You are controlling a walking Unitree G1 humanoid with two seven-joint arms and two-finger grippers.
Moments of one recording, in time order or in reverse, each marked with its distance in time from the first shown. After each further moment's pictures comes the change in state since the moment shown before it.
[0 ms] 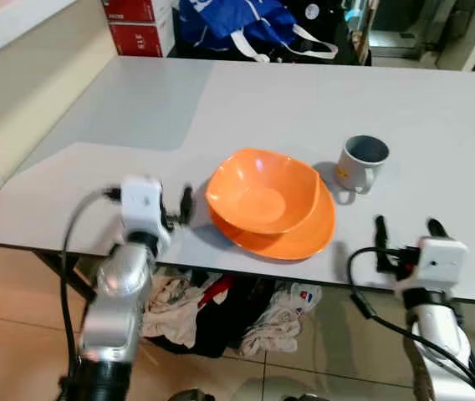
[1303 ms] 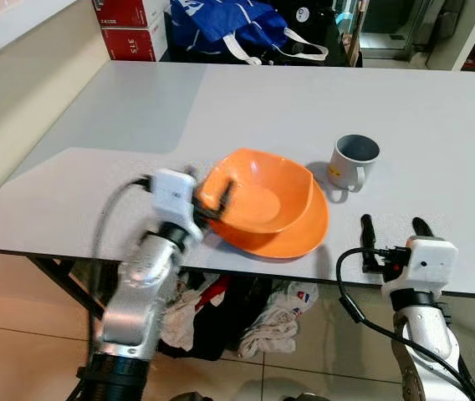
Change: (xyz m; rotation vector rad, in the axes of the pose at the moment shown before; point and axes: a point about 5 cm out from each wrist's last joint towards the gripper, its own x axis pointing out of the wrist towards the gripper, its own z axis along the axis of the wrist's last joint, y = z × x) left arm 0.008 -0.028 0.034 -0.042 -0.151 -0.157; right arm -0.006 0.019 0.013 0.053 -0.033 0.049
